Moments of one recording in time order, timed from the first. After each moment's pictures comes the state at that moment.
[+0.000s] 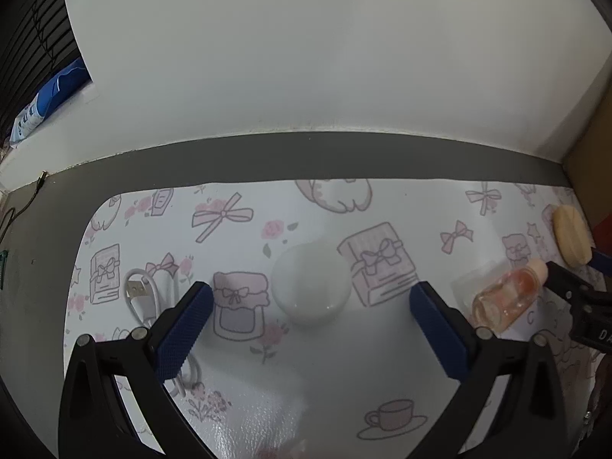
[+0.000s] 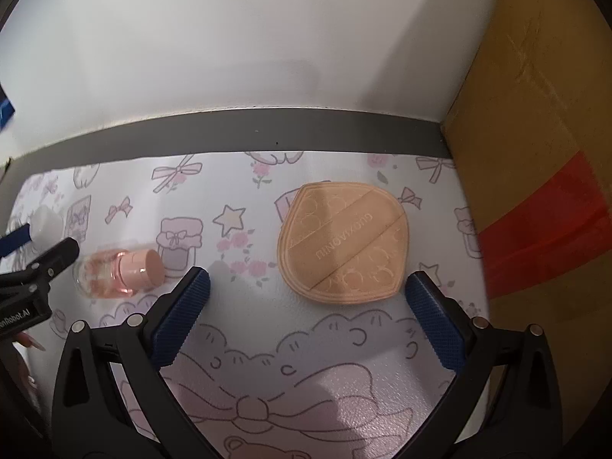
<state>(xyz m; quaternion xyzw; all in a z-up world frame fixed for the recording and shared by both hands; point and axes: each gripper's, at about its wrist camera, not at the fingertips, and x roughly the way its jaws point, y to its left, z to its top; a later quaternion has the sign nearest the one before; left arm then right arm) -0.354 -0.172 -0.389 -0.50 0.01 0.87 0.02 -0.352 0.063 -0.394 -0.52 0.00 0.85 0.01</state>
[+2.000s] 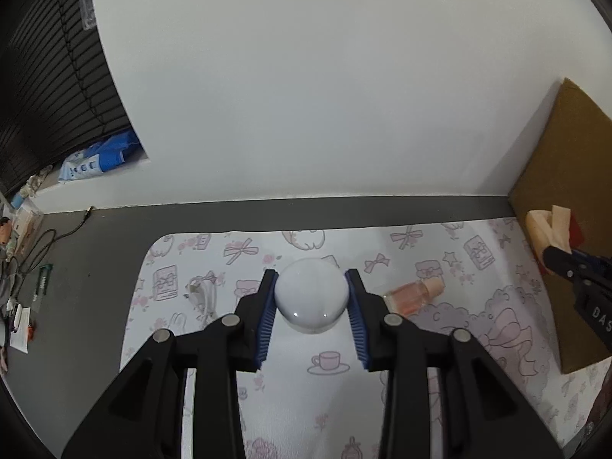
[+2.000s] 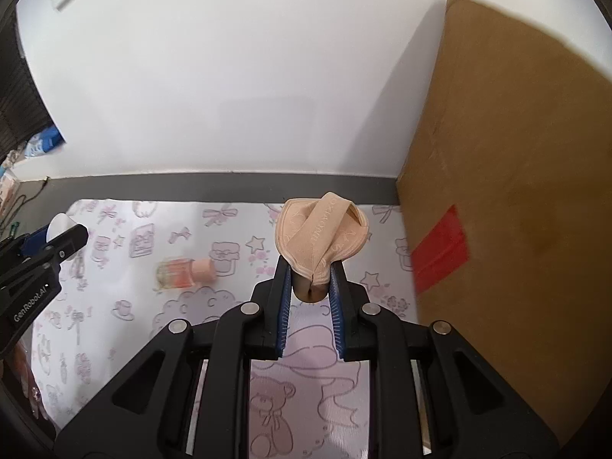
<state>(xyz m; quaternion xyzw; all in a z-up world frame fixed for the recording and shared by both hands) -0.300 -0.136 -0.282 -0.44 0.02 0.90 0.00 -0.304 0.074 -0.311 -0.46 0.00 0.89 -0.01</state>
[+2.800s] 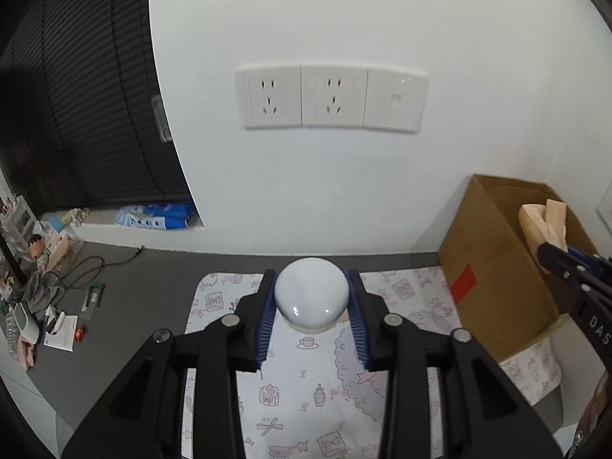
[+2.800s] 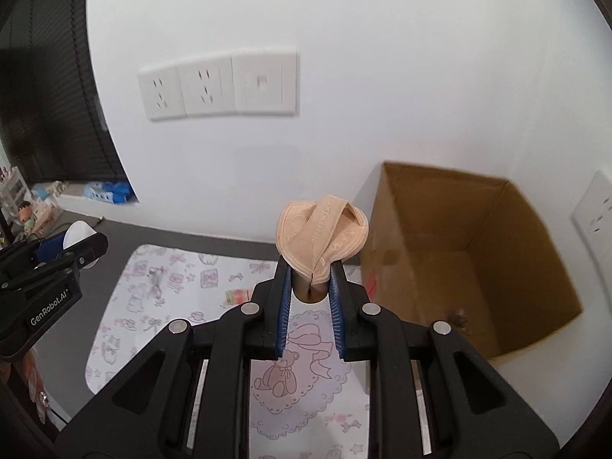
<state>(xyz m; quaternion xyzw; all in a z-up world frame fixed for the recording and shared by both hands) -0.192 -0.125 -0.096 -0.36 0.01 0.93 0.01 -0.194 0.064 -0.103 -0.36 -0.02 0.93 -0.02</state>
